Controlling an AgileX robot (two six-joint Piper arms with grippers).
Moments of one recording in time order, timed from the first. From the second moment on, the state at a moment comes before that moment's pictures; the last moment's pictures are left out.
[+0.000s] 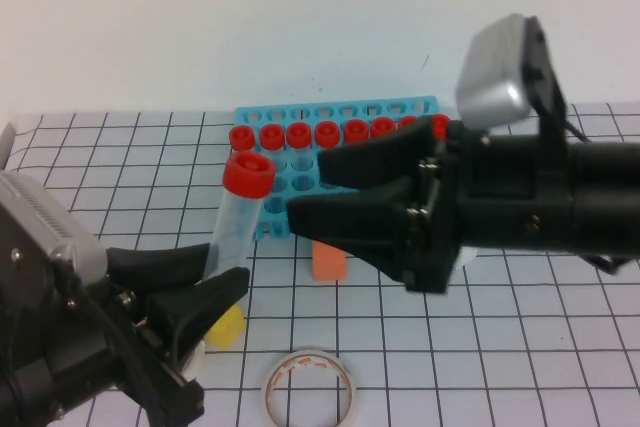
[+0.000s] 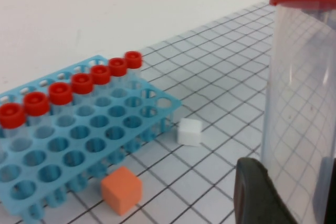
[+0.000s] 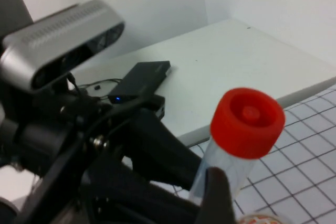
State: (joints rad) right arm 0.59 1.39 -0.98 1.70 0.70 -1.67; left arm -0.34 0.86 -0.50 -1.70 0.44 1.67
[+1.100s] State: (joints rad) right arm 0.63 1.63 -1.22 1.70 0.85 -1.58; left arm -0.34 0.86 -0.50 -1.71 0.36 1.69
